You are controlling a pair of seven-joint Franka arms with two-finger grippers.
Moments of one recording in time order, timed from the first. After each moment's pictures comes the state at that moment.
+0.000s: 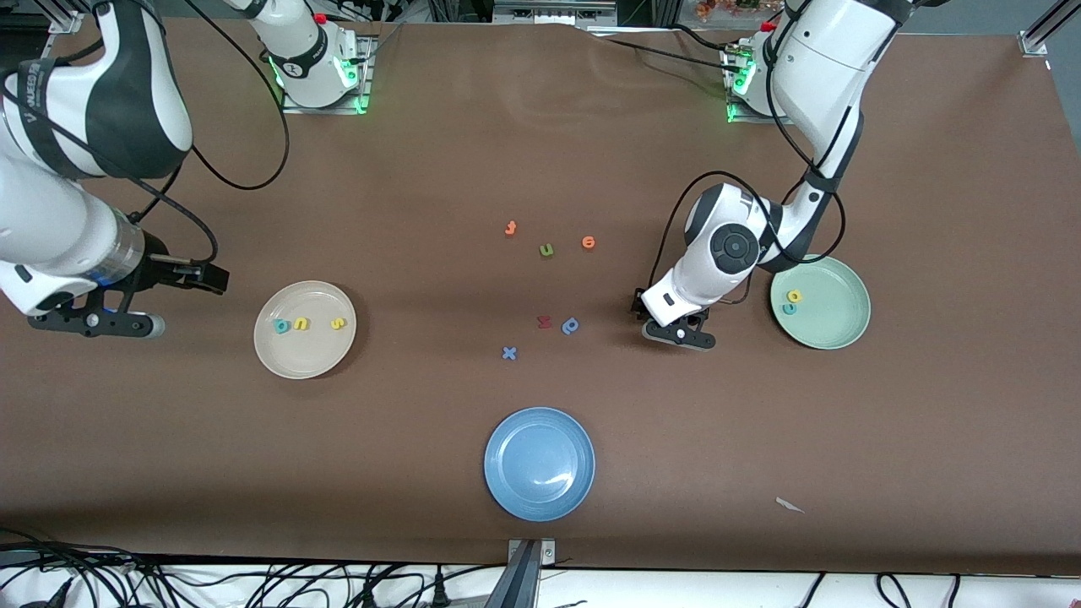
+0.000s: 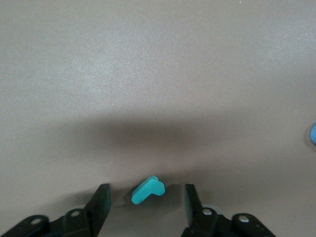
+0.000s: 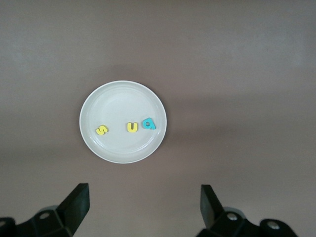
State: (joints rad) left arm -0.32 0.60 -0.13 -1.95 -0.11 2.59 -0.17; right arm 0.12 0.28 -0.01 -1.51 -0.12 1.68 0.19
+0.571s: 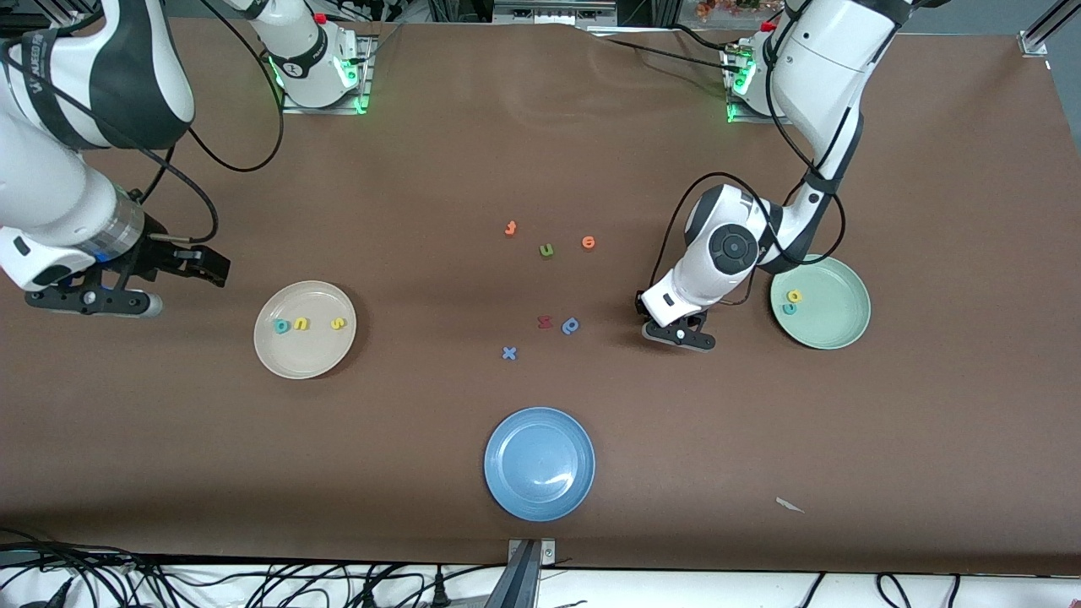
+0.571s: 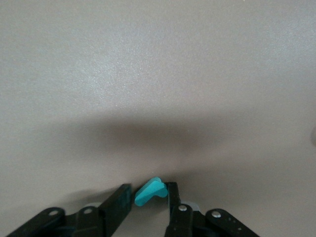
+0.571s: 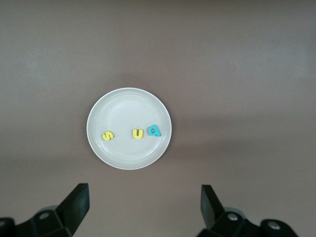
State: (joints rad) left arm -0.33 0.61 -0.13 -1.95 -0.09 2.59 -0.17; right arm 0.12 0.17 -0.02 -1.65 -0.11 1.79 0.18
